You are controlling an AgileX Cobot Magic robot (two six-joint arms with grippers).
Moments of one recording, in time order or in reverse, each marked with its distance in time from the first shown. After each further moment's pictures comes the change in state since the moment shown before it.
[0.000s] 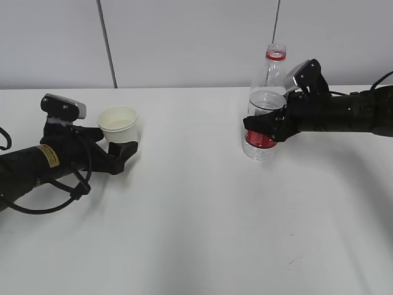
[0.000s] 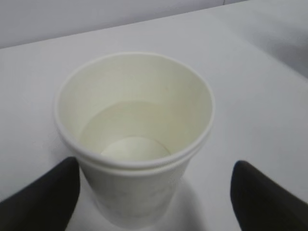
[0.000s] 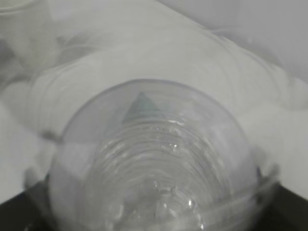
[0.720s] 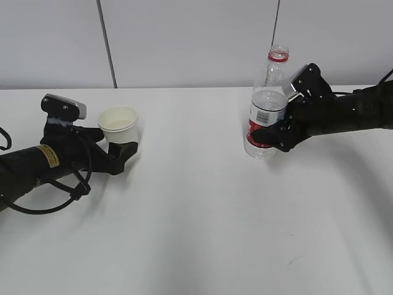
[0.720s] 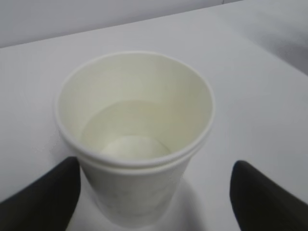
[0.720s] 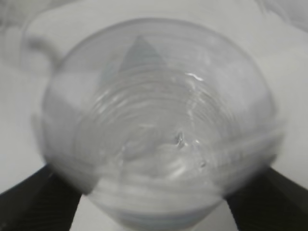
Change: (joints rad) left arm 0.000 0.000 0.000 0.003 0.003 0.000; right arm 0.000 -0.040 -0.001 -0.193 0.109 0.137
